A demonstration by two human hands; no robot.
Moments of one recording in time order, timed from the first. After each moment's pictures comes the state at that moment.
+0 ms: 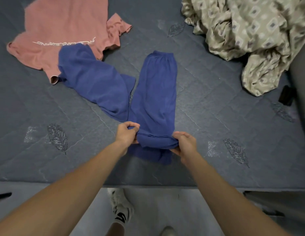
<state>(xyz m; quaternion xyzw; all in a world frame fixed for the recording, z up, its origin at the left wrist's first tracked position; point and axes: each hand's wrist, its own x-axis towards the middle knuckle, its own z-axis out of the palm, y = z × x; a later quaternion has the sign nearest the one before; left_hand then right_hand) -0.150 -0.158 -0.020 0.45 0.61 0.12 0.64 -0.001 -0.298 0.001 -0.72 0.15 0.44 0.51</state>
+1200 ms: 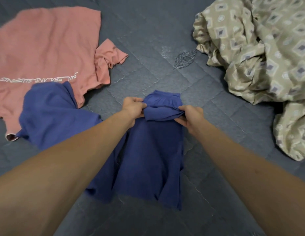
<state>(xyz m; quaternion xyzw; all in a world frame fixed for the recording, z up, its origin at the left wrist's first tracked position) 0.098 0.135 -0.069 0.43 0.59 0.16 0.67 0.252 0.012 -0.056 -0.71 0.08 0.45 0.53</state>
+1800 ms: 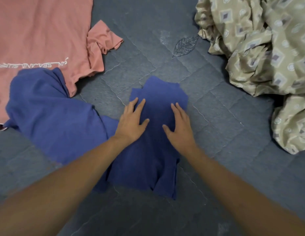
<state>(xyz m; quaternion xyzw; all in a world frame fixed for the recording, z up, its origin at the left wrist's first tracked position) 0.049 0.075 -0.119 0.84 0.43 0.04 0.34 0.210 -0.061 -0.108 -0.82 -0.45 0.24 0.27</state>
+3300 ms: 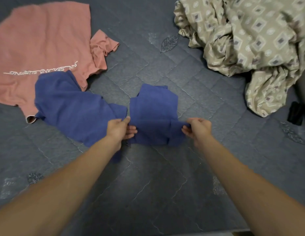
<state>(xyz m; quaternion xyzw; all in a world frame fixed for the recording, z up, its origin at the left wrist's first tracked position) -0.040 -0.001 -0.018 0.40 0.62 0.12 0.67 0.173 -0.157 -0.014 -0.75 0.14 0.36 0.54</state>
